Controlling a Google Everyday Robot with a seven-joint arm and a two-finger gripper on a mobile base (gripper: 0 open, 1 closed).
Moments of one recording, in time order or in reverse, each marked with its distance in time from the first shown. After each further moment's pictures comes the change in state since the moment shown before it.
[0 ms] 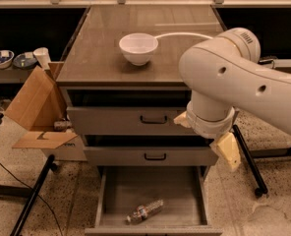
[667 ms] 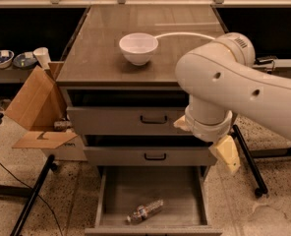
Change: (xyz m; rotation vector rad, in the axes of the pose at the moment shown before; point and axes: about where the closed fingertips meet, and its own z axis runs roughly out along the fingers) arm -0.003 0.002 0.008 -0.020 0.008 -0.004
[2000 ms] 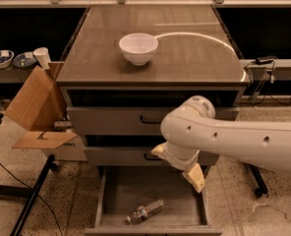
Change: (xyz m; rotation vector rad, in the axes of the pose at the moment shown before) arm -0.050 -0.050 0.147 0.093 -0.085 -0.155
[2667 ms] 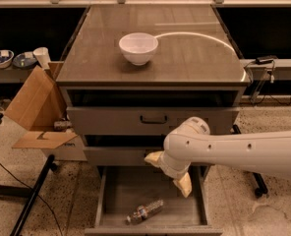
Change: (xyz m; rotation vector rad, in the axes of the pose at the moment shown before) arm -0.009 -0.027 0.086 0.122 -0.087 -0.029
